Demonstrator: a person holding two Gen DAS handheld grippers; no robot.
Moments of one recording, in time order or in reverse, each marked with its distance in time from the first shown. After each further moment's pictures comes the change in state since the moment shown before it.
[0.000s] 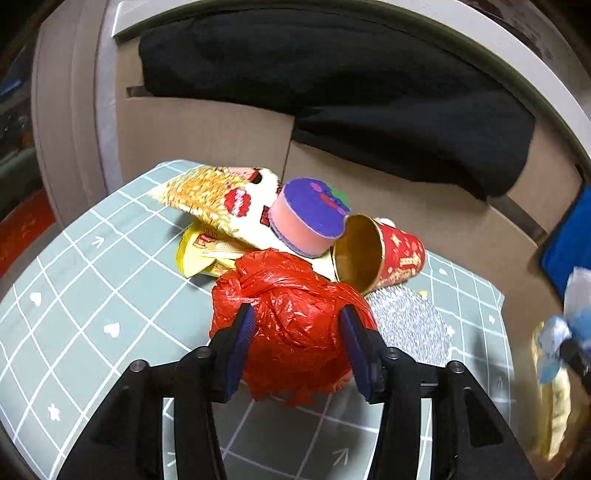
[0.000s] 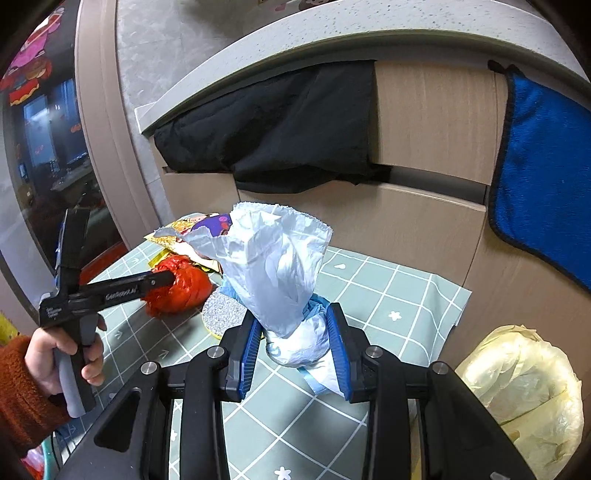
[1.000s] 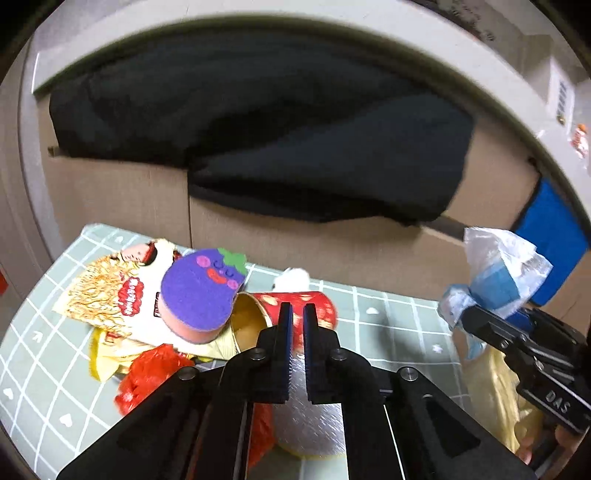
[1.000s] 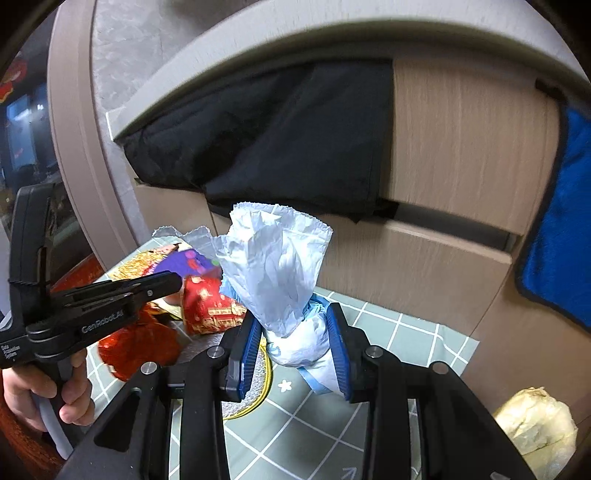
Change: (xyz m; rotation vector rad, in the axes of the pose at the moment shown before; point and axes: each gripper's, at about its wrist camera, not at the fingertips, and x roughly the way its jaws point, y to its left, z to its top) left arm 0.002 -0.073 0.052 0.183 -0.063 -0.197; right arm 0.053 -0.001 0.060 0.007 -0.014 -0.077
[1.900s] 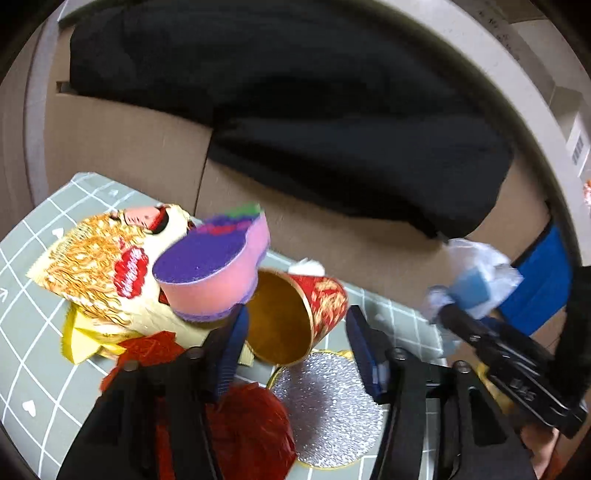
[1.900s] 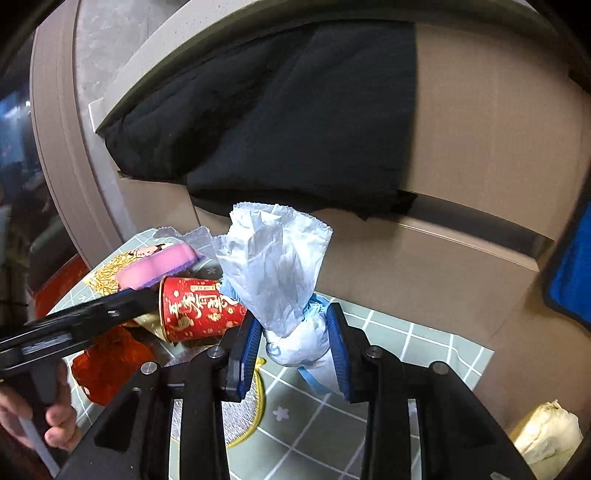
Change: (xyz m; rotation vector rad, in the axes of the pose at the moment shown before) left arm 0.040 0.051 -0.007 -0.192 0.057 -0.086; right arm 0.043 -0.001 0.010 0.012 0.048 -0.043
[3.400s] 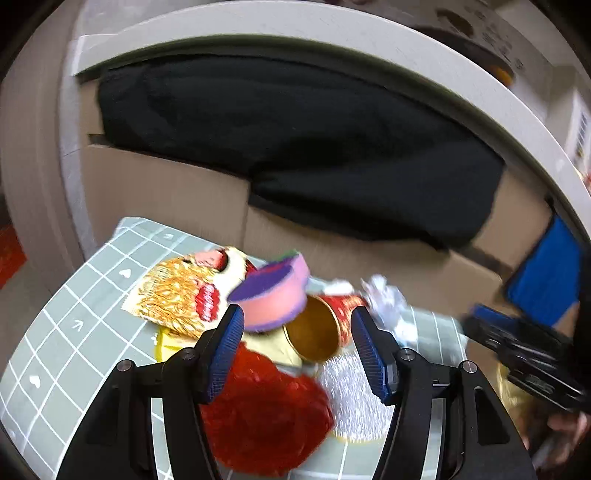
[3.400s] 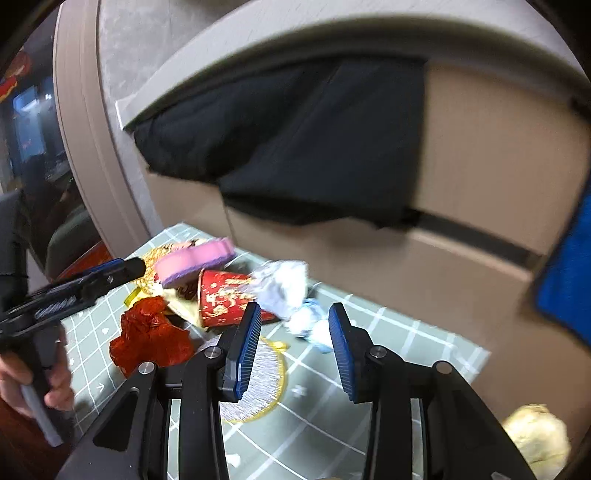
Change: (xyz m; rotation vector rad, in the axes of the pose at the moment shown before) left arm -0.067 -0.005 0.009 0.105 -0.067 0.121; right arm -0.023 0.016 0.005 -0.045 0.031 0.091
